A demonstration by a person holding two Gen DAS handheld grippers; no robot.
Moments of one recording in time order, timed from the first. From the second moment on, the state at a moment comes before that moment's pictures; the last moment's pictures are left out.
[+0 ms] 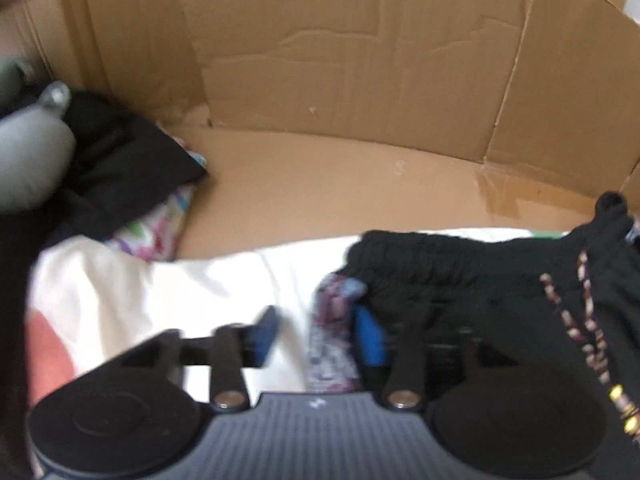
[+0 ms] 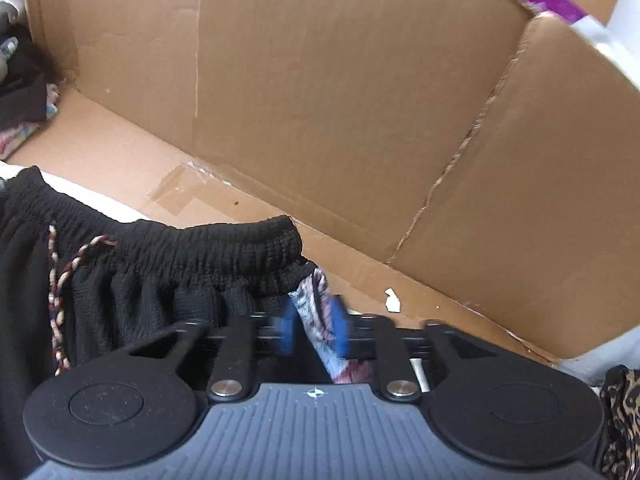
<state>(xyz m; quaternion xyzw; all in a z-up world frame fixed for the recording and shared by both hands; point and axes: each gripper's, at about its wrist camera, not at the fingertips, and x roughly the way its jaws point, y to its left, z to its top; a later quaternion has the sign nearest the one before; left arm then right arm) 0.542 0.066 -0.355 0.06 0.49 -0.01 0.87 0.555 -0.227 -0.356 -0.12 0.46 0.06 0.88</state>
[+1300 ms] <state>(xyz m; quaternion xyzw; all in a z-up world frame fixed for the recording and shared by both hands) 0.315 0.106 -0.119 -0.03 0.47 -0.03 0.88 0.320 -0.213 -0.064 -0.08 0.46 0.18 0.87</state>
